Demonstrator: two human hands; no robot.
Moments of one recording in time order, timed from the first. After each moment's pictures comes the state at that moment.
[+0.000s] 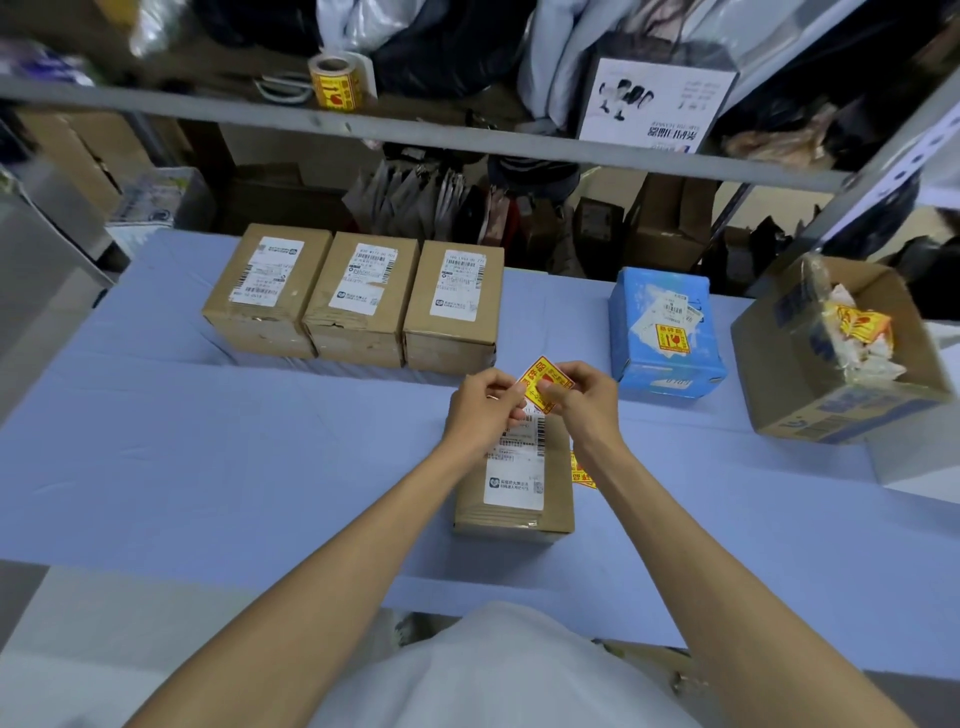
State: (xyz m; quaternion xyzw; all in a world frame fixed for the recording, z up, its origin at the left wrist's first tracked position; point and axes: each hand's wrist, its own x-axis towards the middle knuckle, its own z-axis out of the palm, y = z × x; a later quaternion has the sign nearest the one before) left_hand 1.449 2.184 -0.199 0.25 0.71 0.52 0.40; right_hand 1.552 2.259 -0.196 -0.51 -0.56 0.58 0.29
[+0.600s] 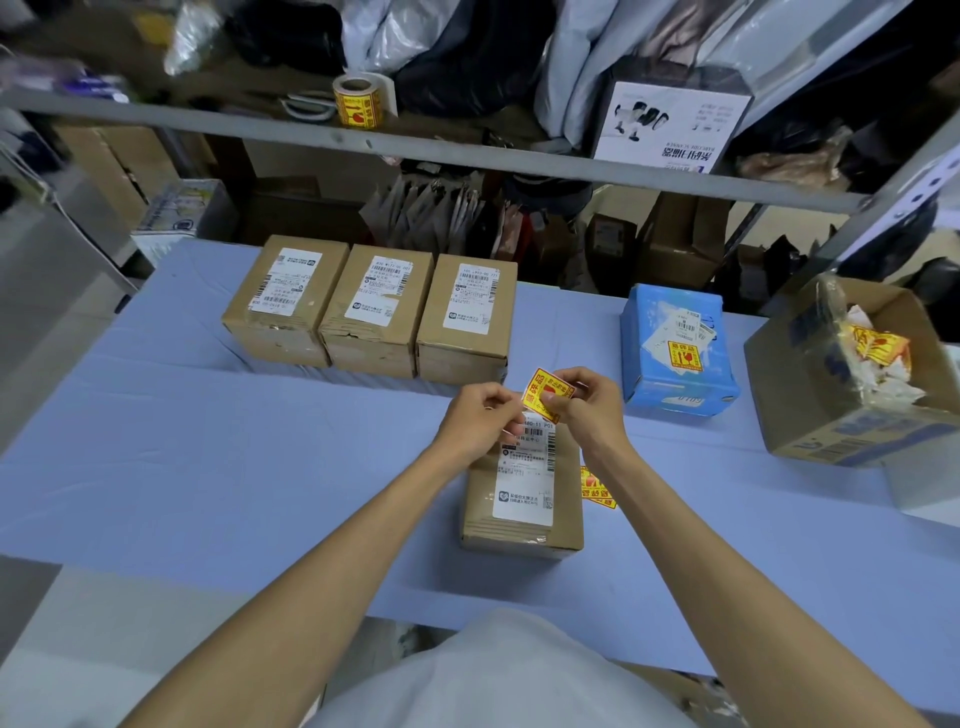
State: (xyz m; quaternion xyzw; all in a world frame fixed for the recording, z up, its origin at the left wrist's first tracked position) left_hand 1.430 2.176 -0.194 0.26 0.70 0.50 0.44; right_hand 1.544 2.267 -0.192 -0.50 -0.60 0.57 0.25
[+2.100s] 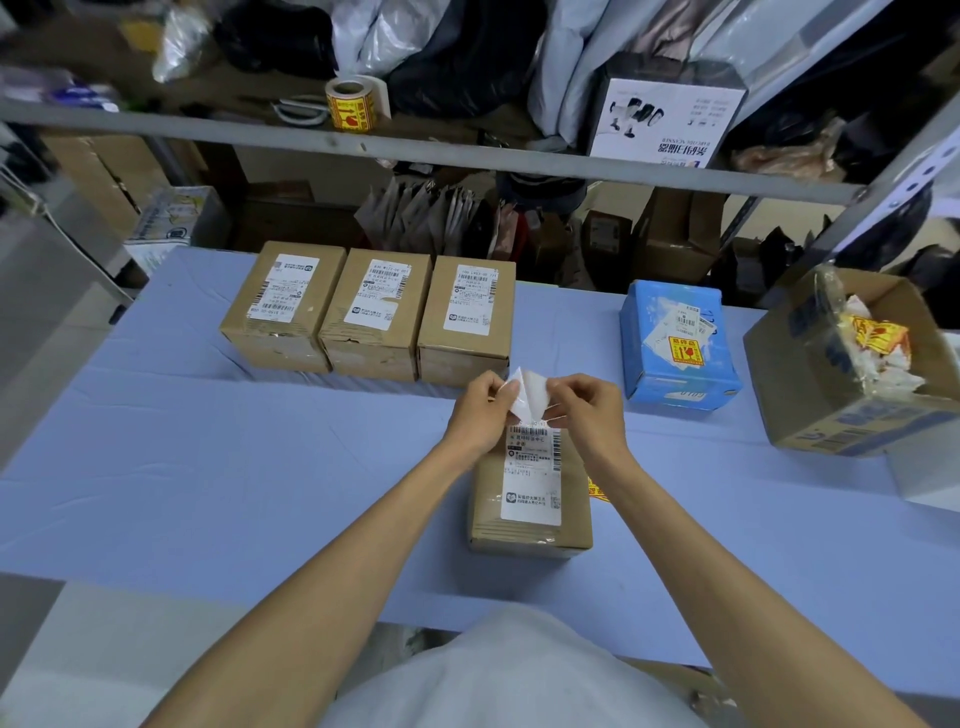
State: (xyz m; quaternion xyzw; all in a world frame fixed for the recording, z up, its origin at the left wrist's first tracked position) left_hand 1.423 2.187 -0.206 0.27 0.73 0.47 0.41; right_hand 1.542 2.256 -0.192 -0.50 -0.59 0.57 0.28
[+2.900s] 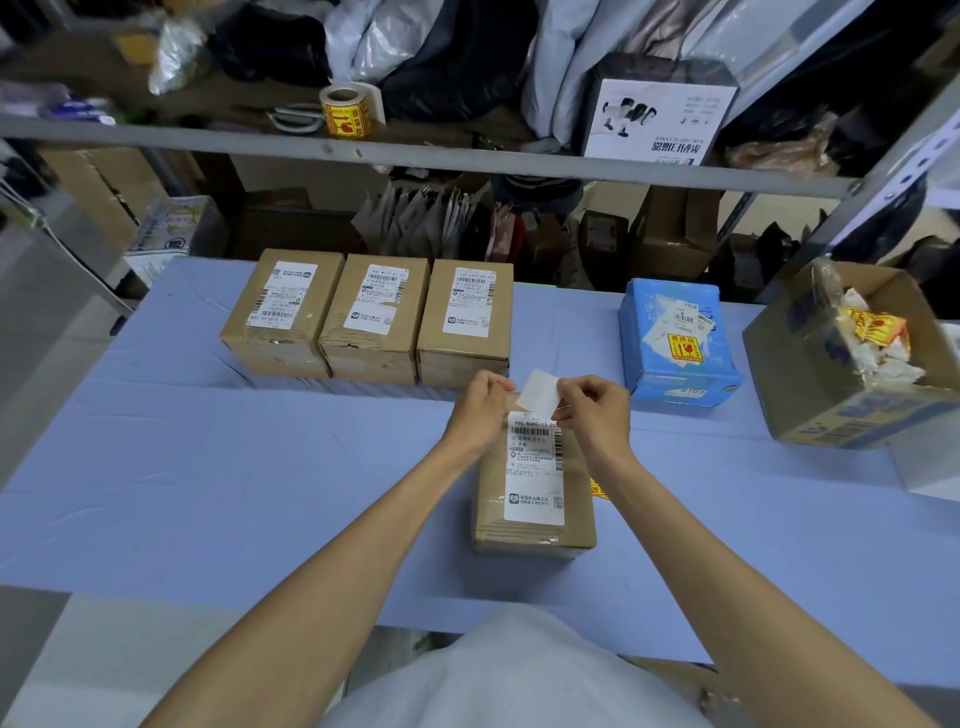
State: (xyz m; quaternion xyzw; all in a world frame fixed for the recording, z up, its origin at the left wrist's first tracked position) left_hand 1.422 2.185 -0.197 0.27 0.74 0.46 0.41; right_hand 1.541 2.258 -0.199 -0.56 -0.55 0.55 0.30
